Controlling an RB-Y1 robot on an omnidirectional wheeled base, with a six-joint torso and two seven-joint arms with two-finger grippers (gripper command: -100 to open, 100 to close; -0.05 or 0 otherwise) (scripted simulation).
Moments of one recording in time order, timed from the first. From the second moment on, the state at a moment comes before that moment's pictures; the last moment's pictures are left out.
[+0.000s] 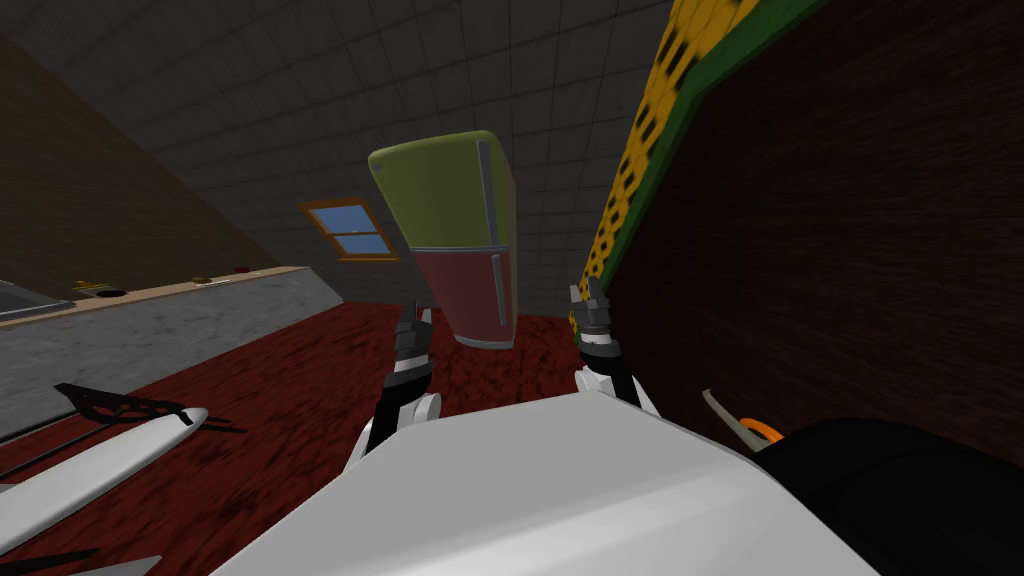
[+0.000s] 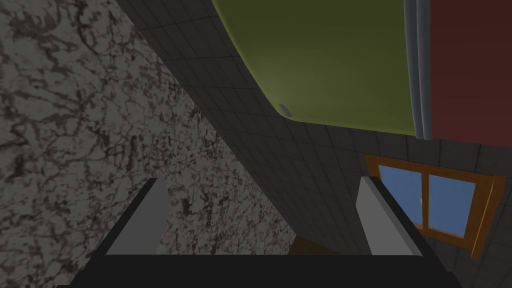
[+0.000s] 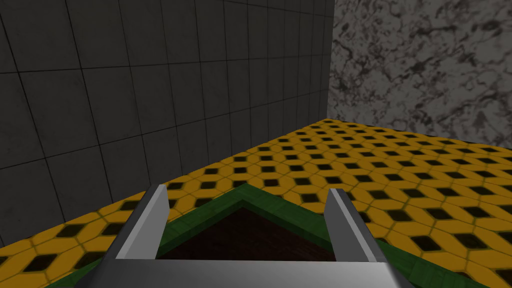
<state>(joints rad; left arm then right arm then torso) 0.48 0.00 -0.04 -2.23 -0.03 -0.42 -0.13 0.51 -0.02 0.07 -2.32 0.05 -0.53 0.00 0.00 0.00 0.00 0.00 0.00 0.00</state>
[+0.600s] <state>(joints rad) 0.48 0.00 -0.04 -2.23 -0.03 -0.42 -0.13 0.51 -0.02 0.07 -2.33 0.05 -0.53 0.00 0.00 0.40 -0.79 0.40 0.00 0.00</state>
